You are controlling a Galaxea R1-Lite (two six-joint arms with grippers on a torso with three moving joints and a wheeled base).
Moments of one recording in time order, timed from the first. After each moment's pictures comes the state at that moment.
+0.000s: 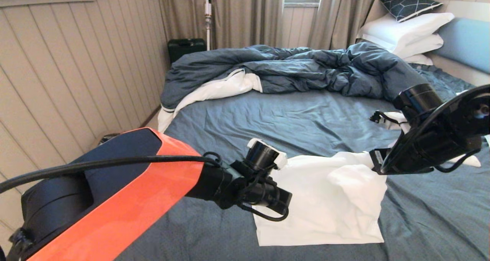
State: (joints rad) left arm -0.87 2.33 -1.51 -0.09 -0.13 -0.20; right arm 0.07 1.72 -1.29 0.56 -0.04 0.07
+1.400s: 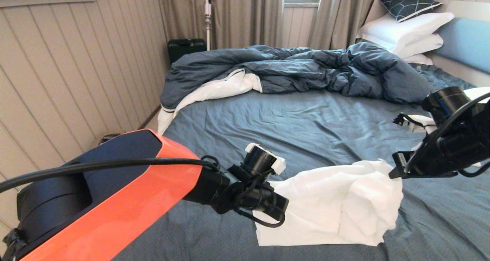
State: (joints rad) left arm -0.86 2.32 -1.46 -0.10 -0.13 -0.17; right arm -0.07 1.70 -1.25 0.56 0.02 -0.01
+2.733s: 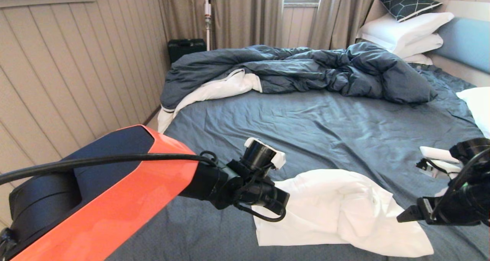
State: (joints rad) left arm -0.86 2.31 -1.48 -0.09 -0.13 -0.17; right arm -0.30 1.68 -0.85 0.34 0.15 -0.18
